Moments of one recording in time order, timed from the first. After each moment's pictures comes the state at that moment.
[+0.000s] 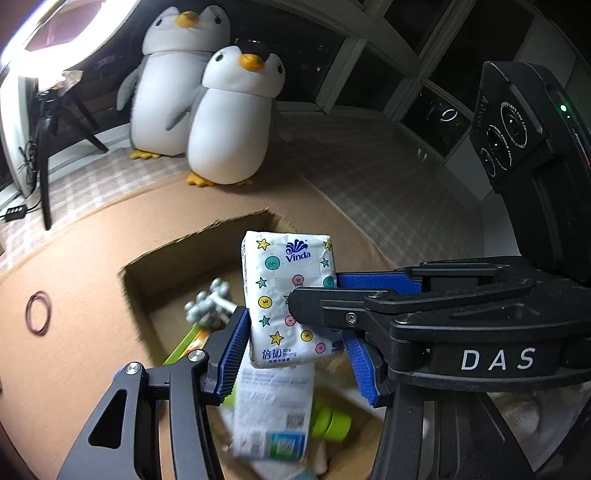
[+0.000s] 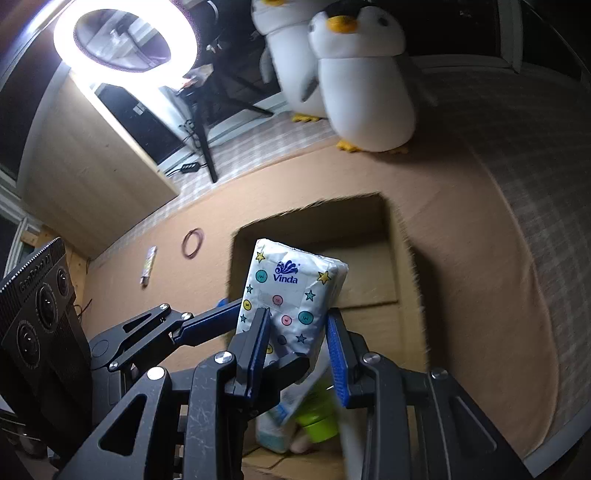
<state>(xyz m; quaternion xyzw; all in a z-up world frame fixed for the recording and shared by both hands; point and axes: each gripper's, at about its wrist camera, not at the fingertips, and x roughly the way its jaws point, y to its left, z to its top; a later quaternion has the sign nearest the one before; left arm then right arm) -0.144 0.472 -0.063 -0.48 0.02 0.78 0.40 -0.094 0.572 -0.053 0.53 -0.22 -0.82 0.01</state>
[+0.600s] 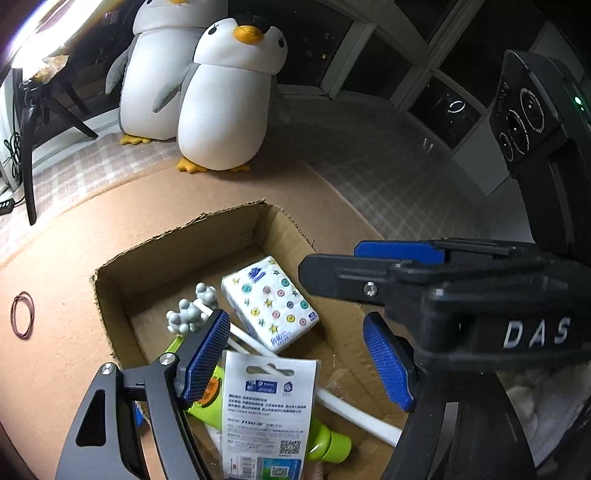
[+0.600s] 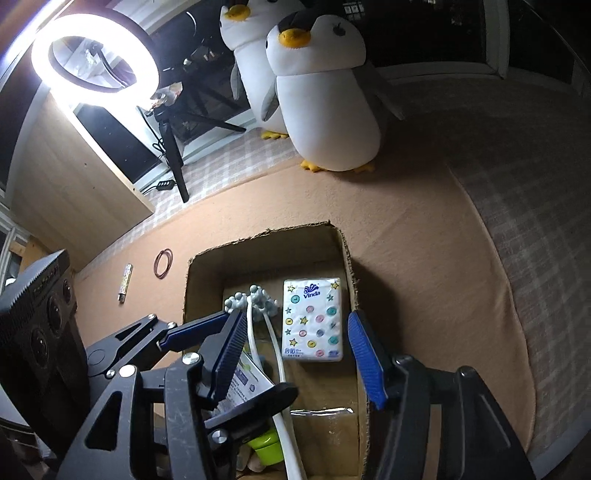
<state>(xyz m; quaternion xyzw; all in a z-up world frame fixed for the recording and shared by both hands) -0.159 0.491 -0.083 -0.50 0.03 0.77 0.39 -0.100 0.601 -0.061 0.52 -0.21 -0.83 -0.01</state>
